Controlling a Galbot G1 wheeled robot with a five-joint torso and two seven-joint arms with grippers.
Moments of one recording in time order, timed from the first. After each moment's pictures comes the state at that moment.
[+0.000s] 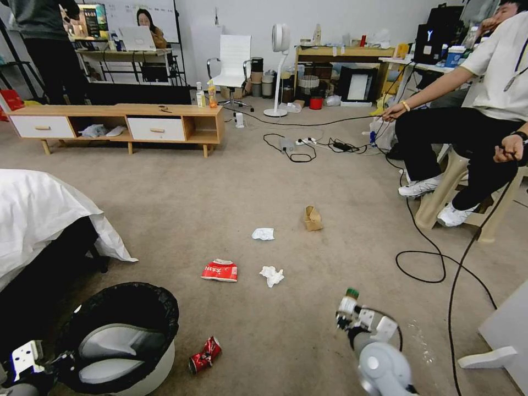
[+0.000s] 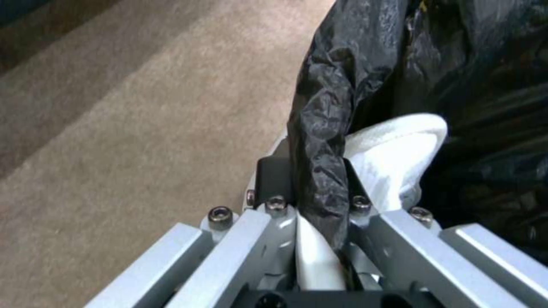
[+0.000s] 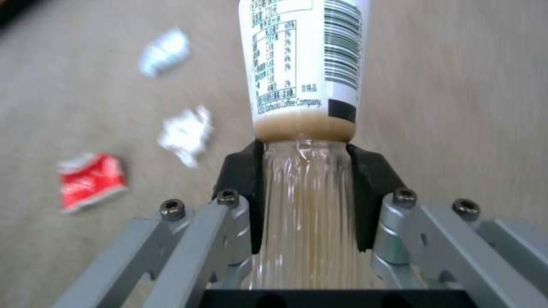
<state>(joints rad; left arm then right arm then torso) 1.64 -1.23 -1.08 -2.13 -1.03 0.74 -0.37 -1.22 1.19 0.34 1.83 1.00 -0.35 0.53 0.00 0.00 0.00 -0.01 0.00</state>
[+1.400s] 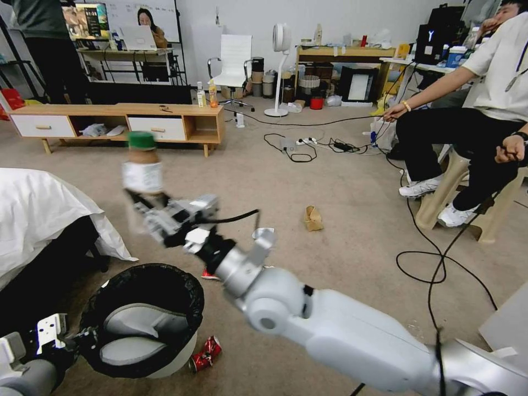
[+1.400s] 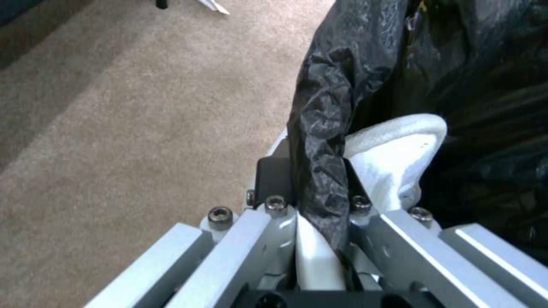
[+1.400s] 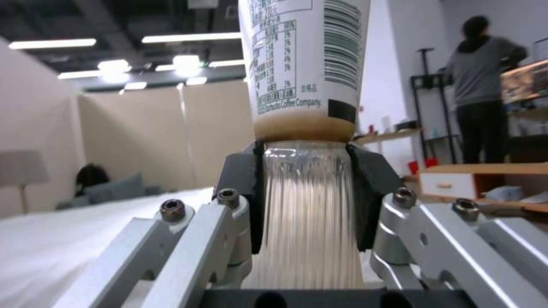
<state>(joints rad) 1.66 -1.10 -1.02 -2.24 -1.14 0.74 -0.42 -0.27 1.27 -0.69 1.86 1.00 0.22 0.07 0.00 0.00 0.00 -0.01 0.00</state>
